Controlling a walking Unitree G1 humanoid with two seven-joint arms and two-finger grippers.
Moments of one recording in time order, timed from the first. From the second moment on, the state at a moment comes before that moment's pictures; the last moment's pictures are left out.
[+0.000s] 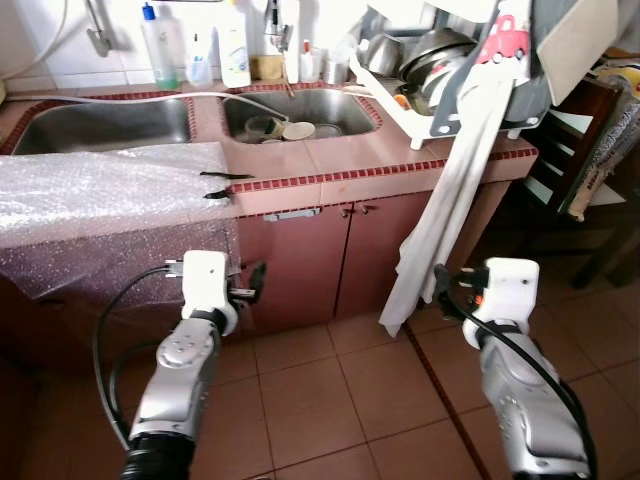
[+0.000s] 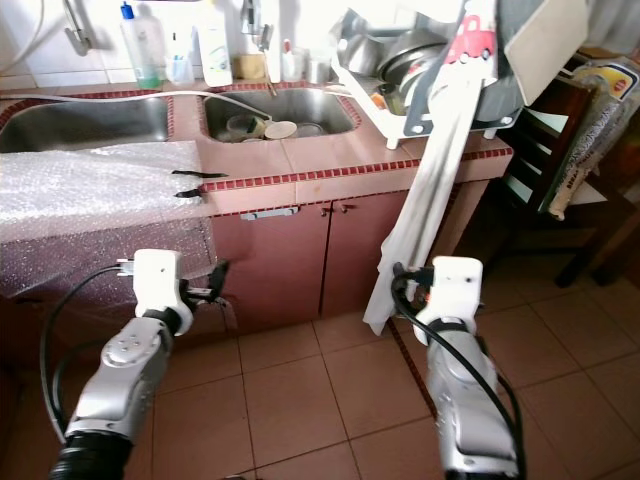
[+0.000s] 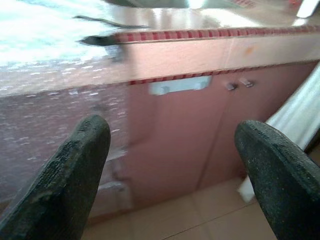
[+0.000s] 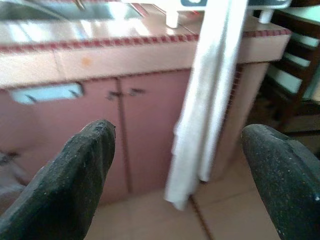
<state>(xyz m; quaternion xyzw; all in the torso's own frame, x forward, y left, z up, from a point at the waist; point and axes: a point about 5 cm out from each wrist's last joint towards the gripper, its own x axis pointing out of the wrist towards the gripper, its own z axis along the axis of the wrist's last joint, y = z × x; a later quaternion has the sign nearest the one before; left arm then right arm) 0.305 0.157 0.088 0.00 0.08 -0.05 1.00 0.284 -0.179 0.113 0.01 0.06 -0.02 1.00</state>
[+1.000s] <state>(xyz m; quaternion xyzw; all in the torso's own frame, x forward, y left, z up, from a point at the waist) 0.306 0.153 0.097 -0.01 0.07 -0.06 1.00 0.288 -0.189 0.128 0.01 0.03 -0.03 1.00</state>
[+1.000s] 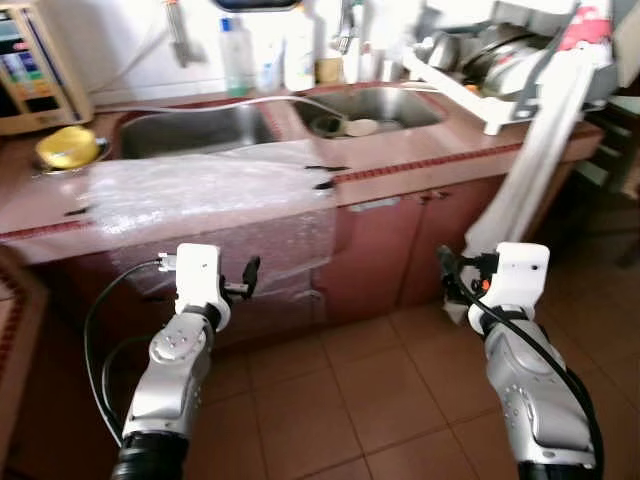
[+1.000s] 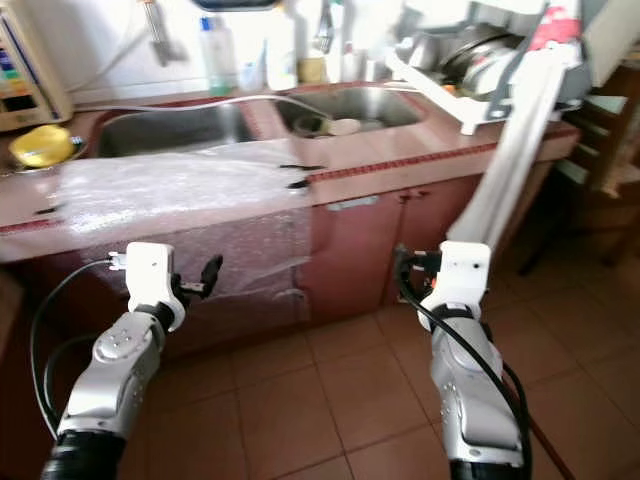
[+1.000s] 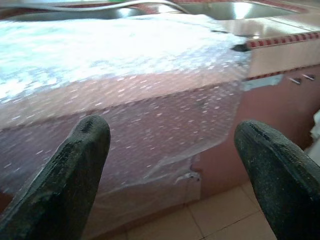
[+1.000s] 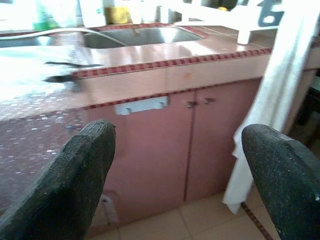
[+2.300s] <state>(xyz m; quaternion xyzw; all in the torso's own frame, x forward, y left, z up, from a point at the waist) 0.314 0.140 0.103 0.00 0.07 -0.06 1.00 0.290 -0.189 0.132 0.01 0.02 -0.03 1.00</state>
